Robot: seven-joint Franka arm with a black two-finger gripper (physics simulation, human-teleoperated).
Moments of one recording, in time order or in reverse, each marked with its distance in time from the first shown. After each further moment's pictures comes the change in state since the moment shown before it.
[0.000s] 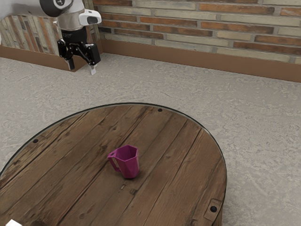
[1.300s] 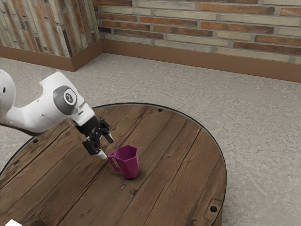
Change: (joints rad) arm -0.179 -0.105 0.166 -0.923 -0.692 0.779 1.700
